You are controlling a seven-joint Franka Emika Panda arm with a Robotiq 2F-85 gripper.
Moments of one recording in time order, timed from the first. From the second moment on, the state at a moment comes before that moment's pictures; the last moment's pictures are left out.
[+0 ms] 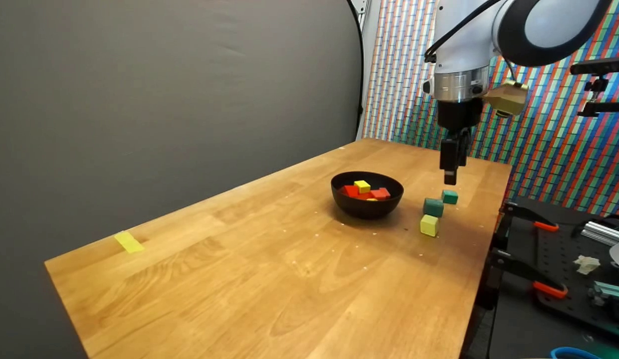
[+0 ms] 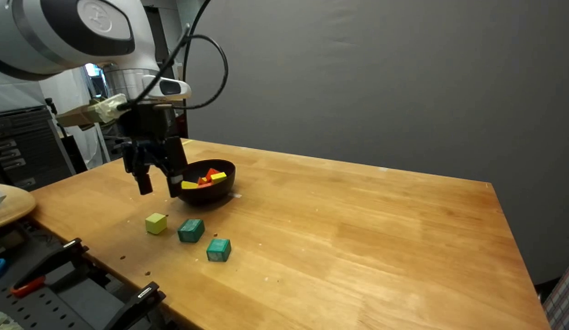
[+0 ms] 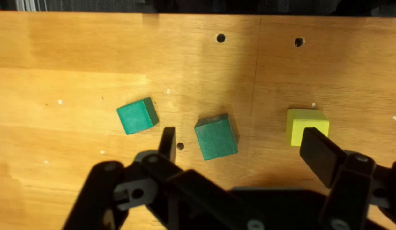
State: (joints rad) arm 0.07 -0.12 0.03 -2.79 -0.27 2.50 0.24
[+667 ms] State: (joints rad) arm 0.12 0.18 0.14 -2.72 0.04 2.62 -0.02
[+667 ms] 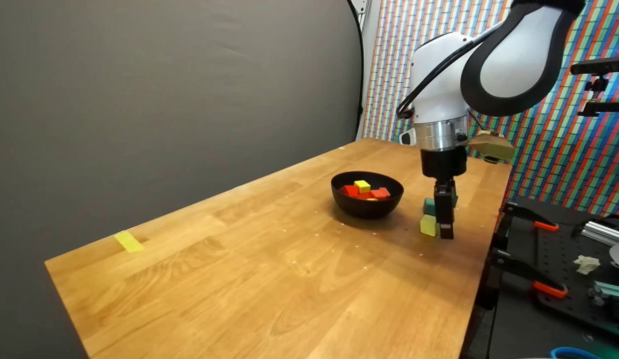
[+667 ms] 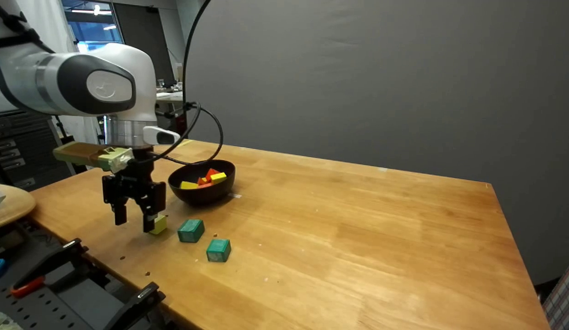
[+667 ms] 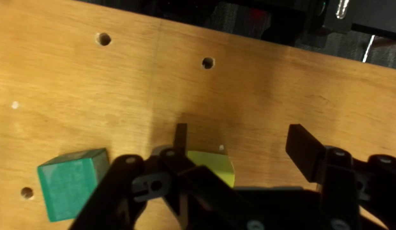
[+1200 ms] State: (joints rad) arm 0.12 0.24 0.15 -2.69 0.08 2.64 -0.02
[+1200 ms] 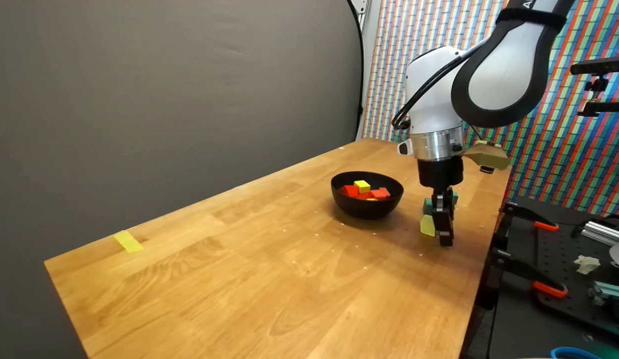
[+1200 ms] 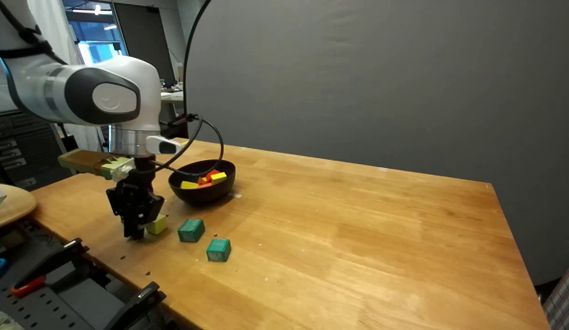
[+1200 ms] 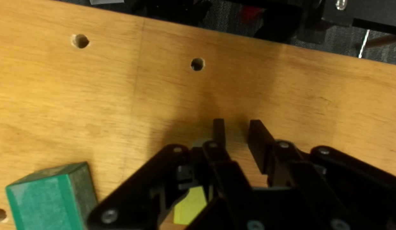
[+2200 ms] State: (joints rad) arm 0.34 0.24 -0.01 -2.69 -0.32 2.74 0.52
